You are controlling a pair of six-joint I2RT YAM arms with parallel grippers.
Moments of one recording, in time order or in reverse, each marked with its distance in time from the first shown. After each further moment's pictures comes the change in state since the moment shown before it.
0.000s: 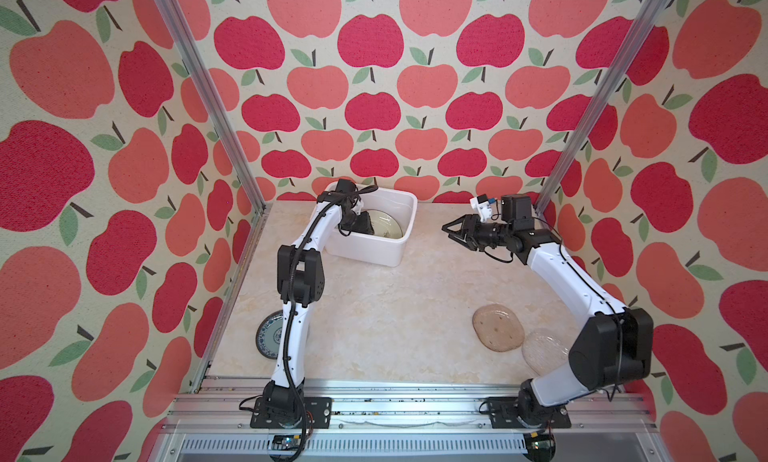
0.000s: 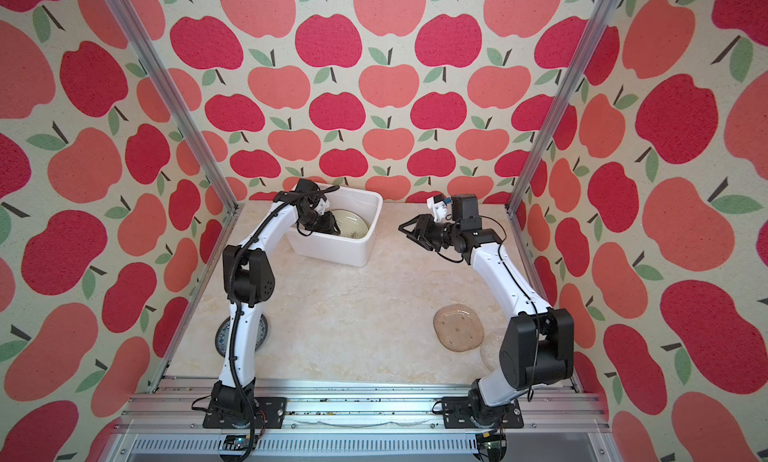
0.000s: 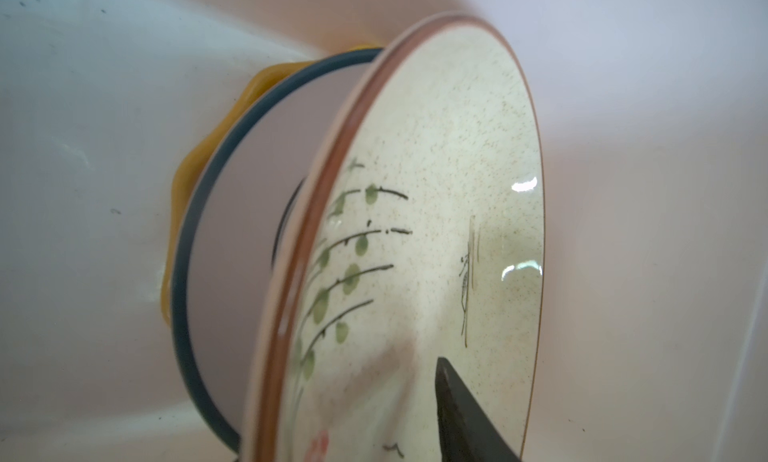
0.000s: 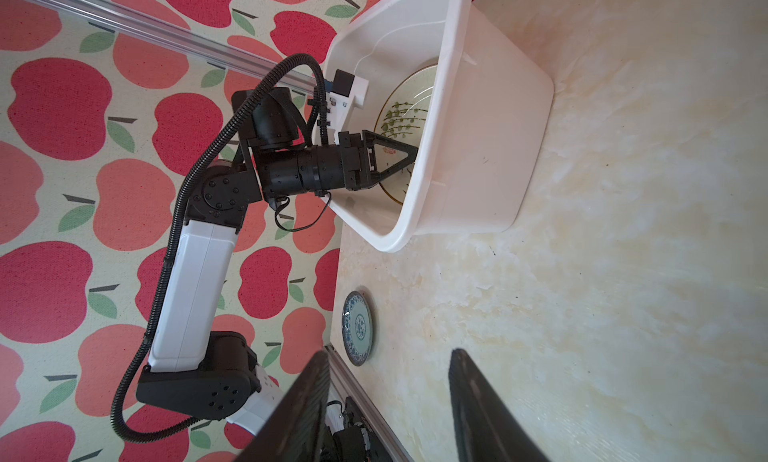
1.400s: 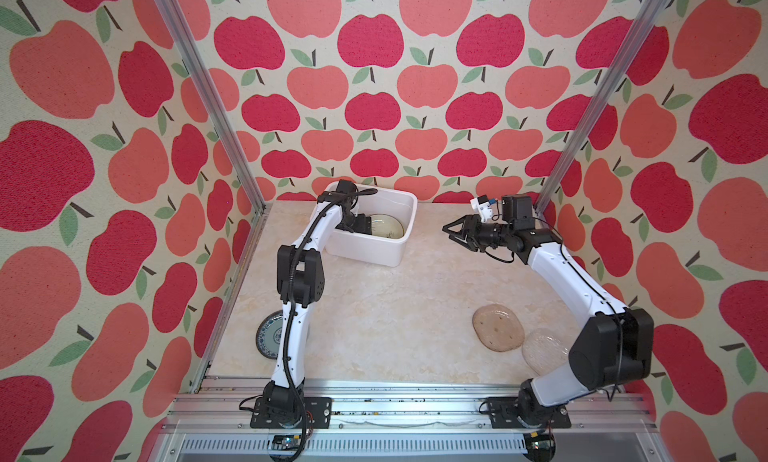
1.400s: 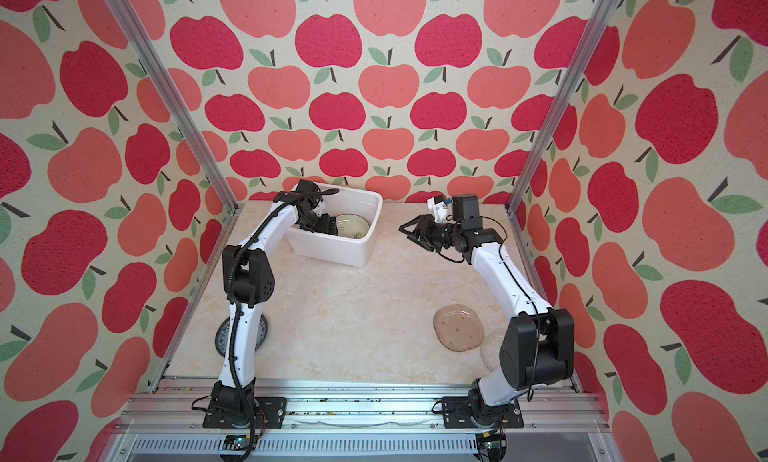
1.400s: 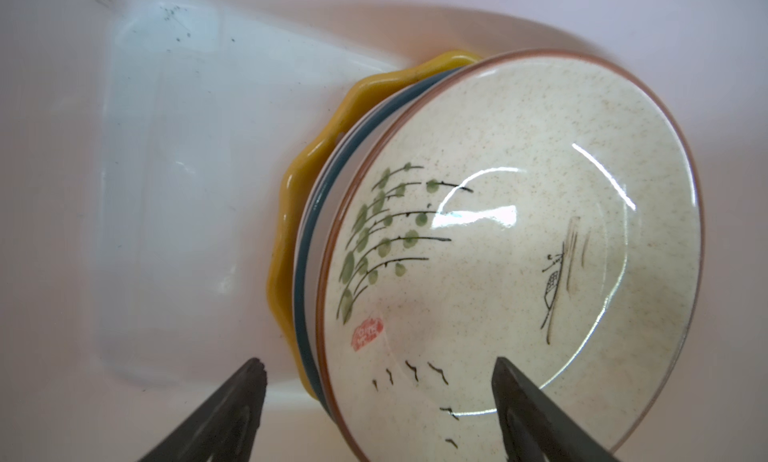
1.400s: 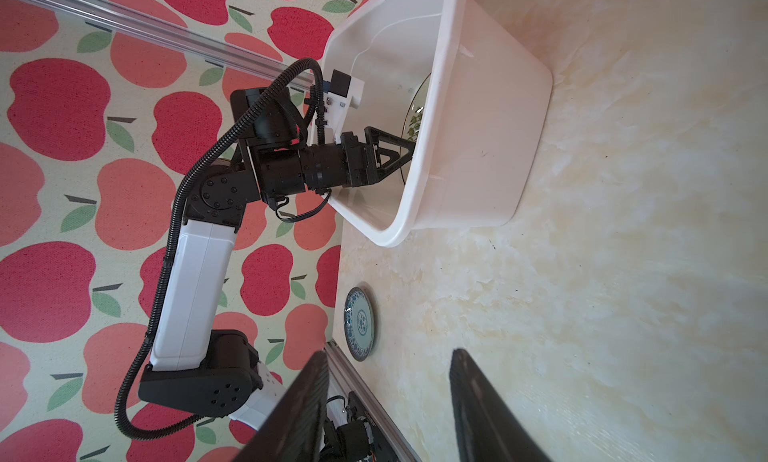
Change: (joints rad) left arm 0.000 -0.016 0.013 -0.030 -0.217 0.057; right arm -0.005 0.000 0.005 -0.024 -0.011 -0.001
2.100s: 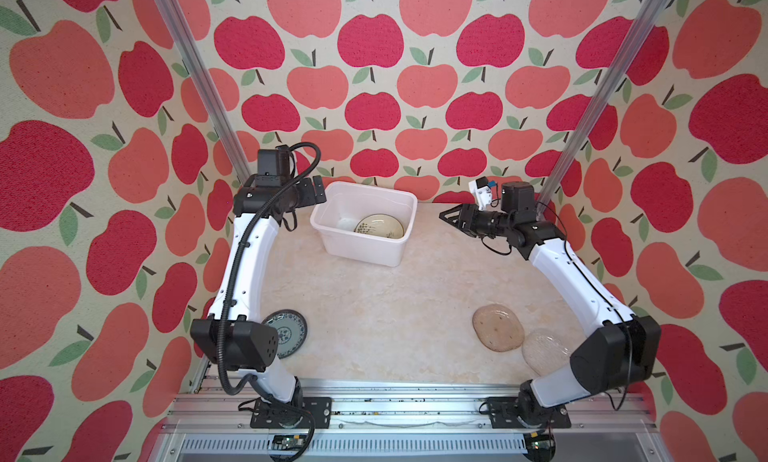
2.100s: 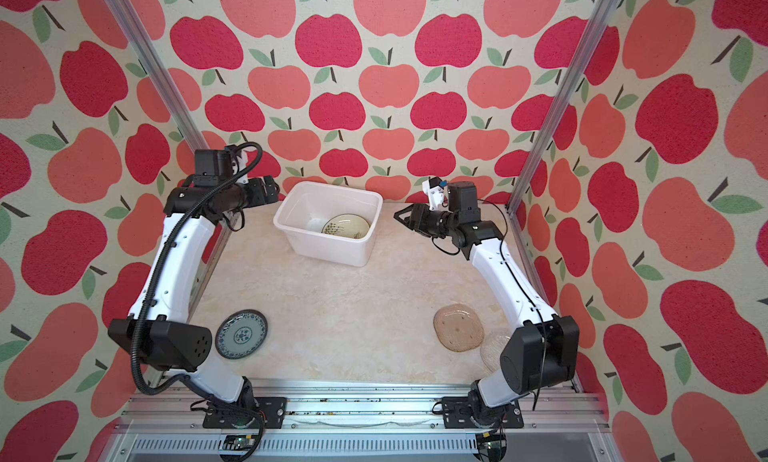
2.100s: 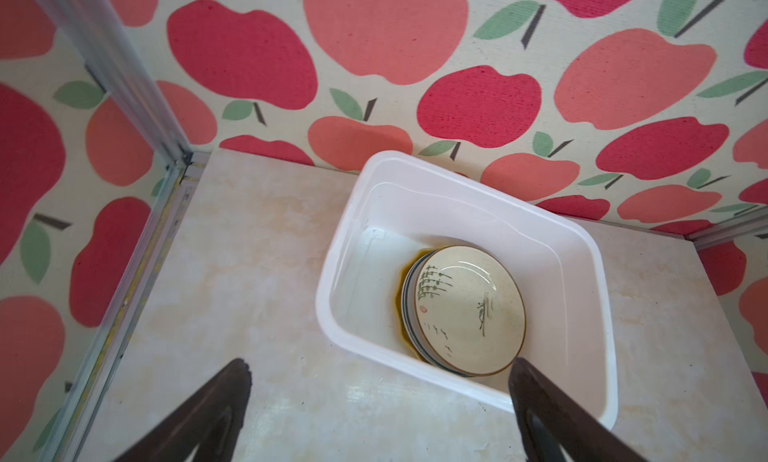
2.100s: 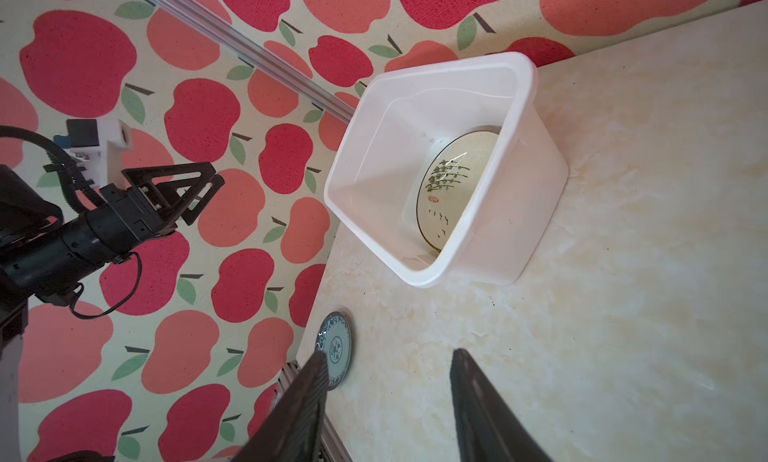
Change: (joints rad) left arm 0.290 -0.873 -0.543 0.183 -0.066 -0.064; right arm 0.108 -0.019 0.134 -0.001 0.136 -0.170
